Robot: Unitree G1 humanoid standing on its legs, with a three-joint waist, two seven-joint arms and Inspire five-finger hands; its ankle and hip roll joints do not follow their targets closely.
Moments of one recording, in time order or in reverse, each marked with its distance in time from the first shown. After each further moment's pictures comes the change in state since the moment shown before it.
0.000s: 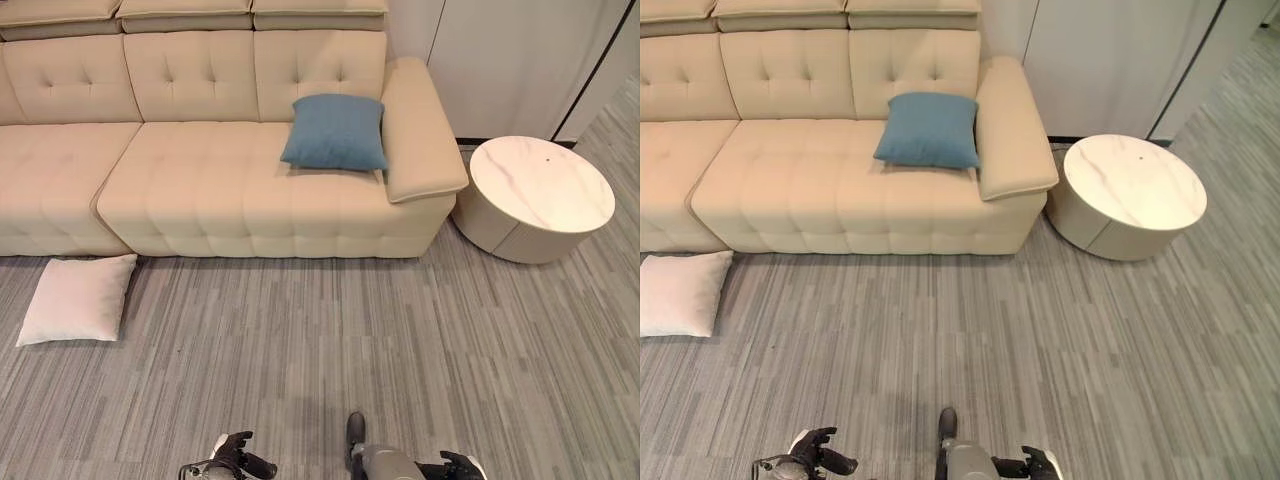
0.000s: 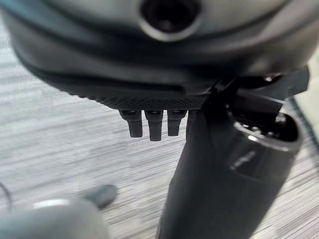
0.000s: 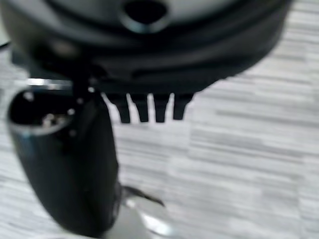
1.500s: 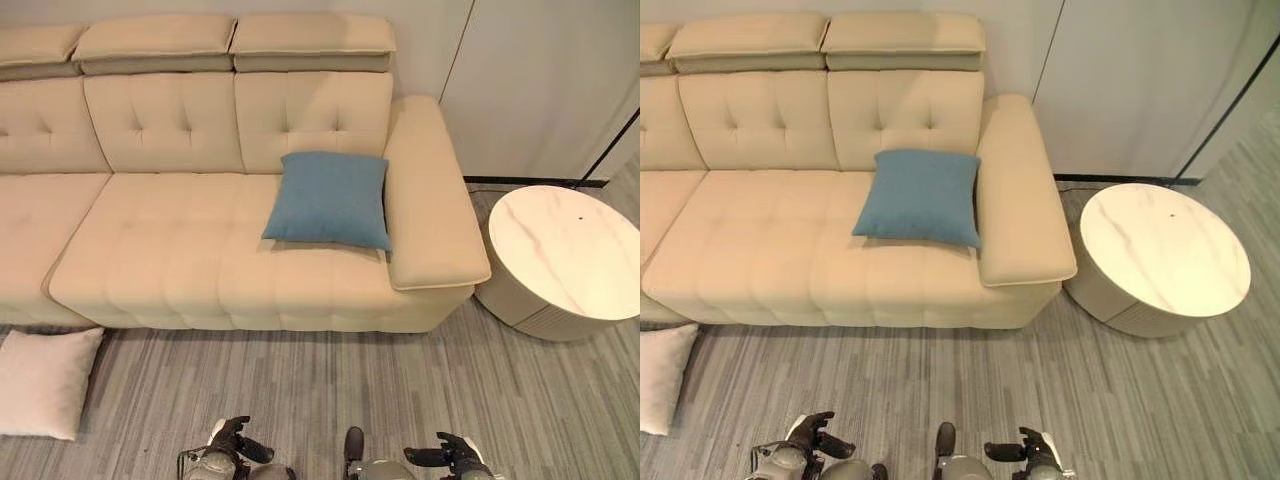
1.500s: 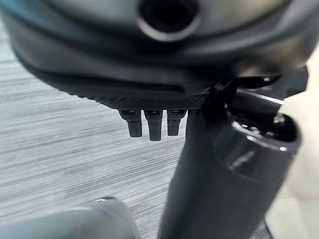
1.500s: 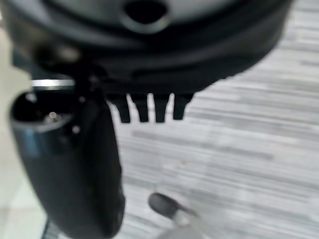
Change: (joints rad) left arm -0.039 0.010 0.001 0.000 0.000 -0.002 -0.001; right arm -0.051 -0.013 0.022 -0.002 0.019 -0.012 -0.002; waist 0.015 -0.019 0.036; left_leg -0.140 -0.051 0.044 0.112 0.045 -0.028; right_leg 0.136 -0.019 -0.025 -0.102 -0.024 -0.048
